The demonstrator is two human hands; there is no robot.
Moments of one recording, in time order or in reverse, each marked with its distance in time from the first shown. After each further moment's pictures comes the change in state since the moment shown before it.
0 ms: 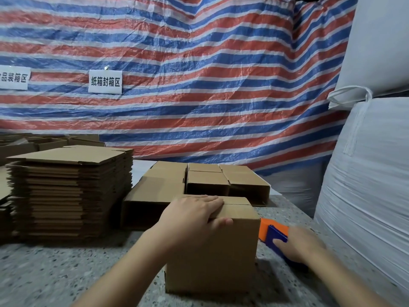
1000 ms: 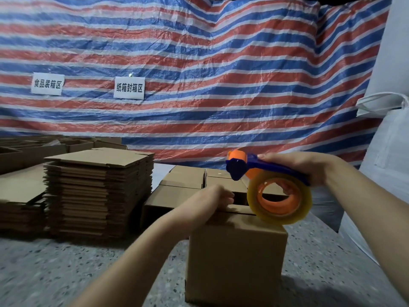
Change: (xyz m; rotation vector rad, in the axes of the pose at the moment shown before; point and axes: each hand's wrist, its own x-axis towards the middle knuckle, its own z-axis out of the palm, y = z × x) left_hand 0.009 -0.017 -0.023 -1.290 -0.042 -0.491; right_hand -0.020 -0.085 -0.221 0.919 -0.481 -0.410
